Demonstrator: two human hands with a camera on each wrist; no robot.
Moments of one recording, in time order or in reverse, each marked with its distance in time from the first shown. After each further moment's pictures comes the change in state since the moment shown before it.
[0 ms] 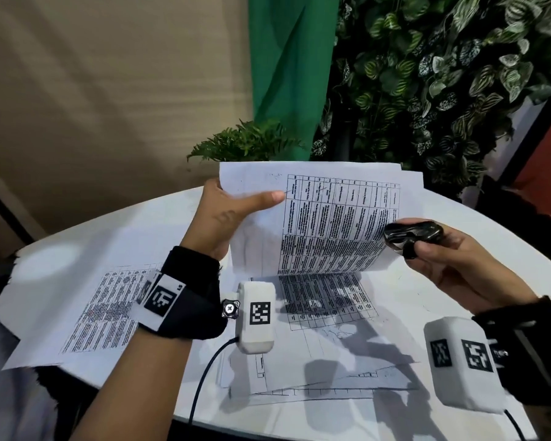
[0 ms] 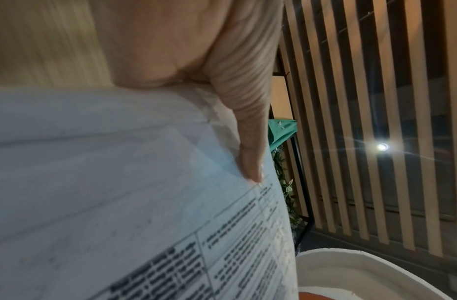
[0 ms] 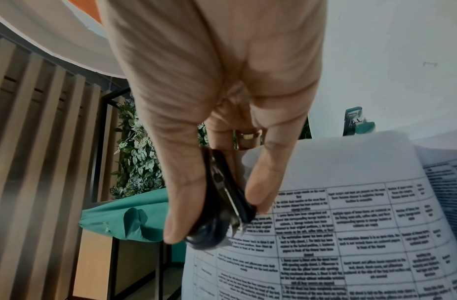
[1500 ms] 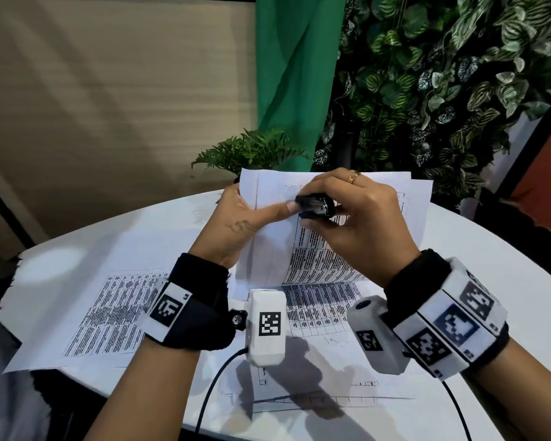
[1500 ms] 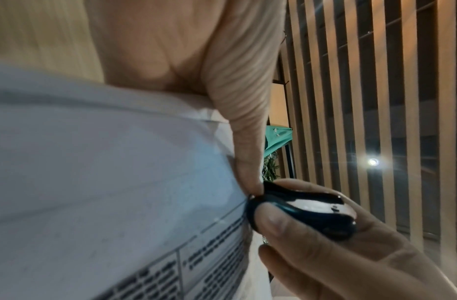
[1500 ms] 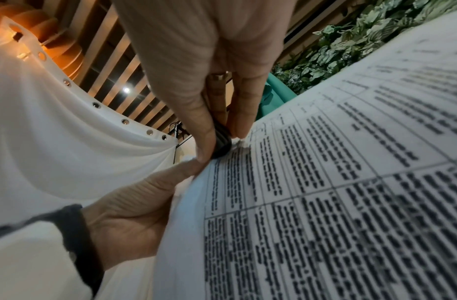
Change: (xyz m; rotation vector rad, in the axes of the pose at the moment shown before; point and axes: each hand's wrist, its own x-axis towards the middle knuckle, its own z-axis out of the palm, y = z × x) left_hand -0.005 0.008 0.007 -0.013 -0.112 -0.043; right_hand 0.034 -0.017 0.121 -1.121 0.012 -0.939
